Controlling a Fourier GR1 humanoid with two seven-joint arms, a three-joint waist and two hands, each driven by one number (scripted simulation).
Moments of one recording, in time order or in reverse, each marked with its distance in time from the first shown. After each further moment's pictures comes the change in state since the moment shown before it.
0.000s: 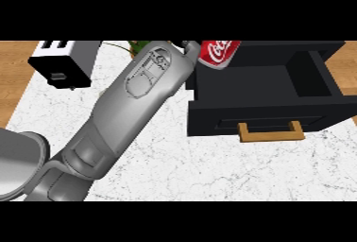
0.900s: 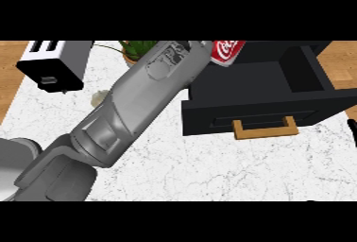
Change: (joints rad) left arm -0.172 0.000 -0.167 0.332 0.223 0.058 -0.133; right arm -0.067 -0.004 0.029 0.029 0.032 -0.019 0.018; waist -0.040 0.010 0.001
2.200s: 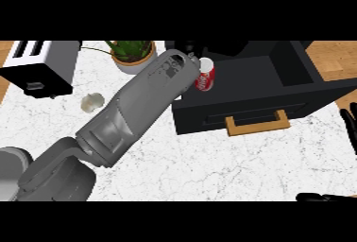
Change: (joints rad) left arm 0.043 0.000 -0.214 0.140 0.126 0.140 -0.141; right arm -0.066 -0.013 0.026 0.022 0.021 0.001 0.000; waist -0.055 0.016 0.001
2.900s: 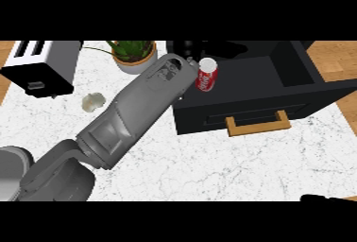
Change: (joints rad) left arm 0.032 0.000 -0.009 -0.023 0.094 0.066 -0.052; right arm -0.001 -0.062 0.001 -0.063 0.126 0.009 -0.065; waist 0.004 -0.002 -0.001
